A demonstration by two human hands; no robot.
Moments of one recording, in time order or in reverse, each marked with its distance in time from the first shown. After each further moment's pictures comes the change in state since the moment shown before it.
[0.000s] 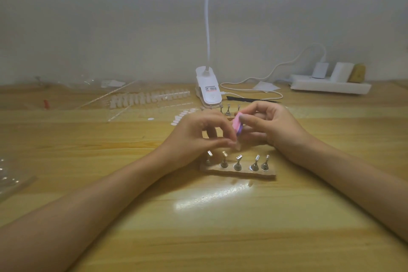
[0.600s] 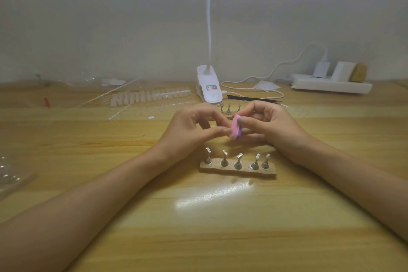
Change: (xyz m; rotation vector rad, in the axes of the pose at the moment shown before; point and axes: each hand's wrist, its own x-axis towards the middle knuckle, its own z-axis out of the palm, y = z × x) left_hand 0.000 0.001 -0.003 -0.045 0.114 -0.090; right_hand -0.002 -0.001 0.000 -0.017 -0.034 -0.008
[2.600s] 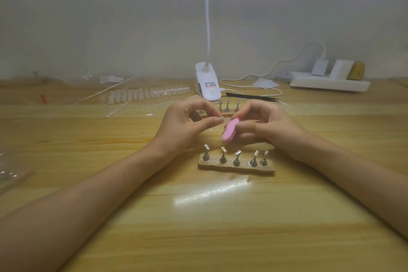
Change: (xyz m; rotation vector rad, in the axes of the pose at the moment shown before) left_hand 0.002 -0.007 0.000 0.002 0.114 -0.030; right_hand 0.001 0.003 -0.003 -0.021 -0.020 -0.009
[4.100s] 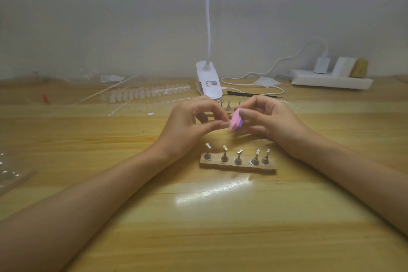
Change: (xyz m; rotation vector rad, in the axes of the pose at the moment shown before) left_hand 0.000 0.002 0.002 0.090 -0.061 0.122; right_hand 0.004 0.002 0.002 0.008 0.051 -0.004
